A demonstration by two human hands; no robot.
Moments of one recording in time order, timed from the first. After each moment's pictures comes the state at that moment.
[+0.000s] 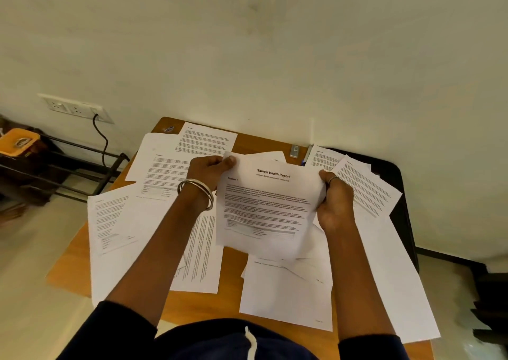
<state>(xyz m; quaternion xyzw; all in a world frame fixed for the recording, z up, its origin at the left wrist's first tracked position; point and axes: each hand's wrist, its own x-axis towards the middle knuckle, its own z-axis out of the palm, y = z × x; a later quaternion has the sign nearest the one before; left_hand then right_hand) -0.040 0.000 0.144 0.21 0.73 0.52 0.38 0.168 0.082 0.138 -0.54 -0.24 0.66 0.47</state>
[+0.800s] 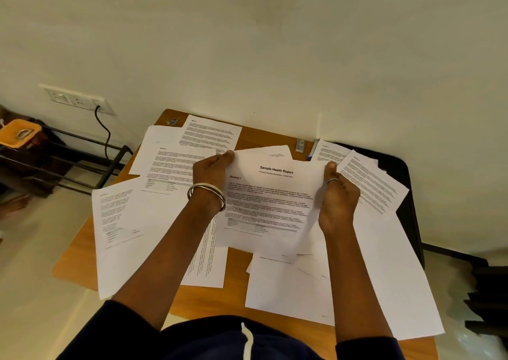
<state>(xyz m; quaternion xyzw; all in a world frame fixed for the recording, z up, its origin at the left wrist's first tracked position) -0.023 -0.007 0.154 0.09 0.69 0.63 0.35 0.152 0.064 0.139 -0.55 -0.32 0.57 0.52</state>
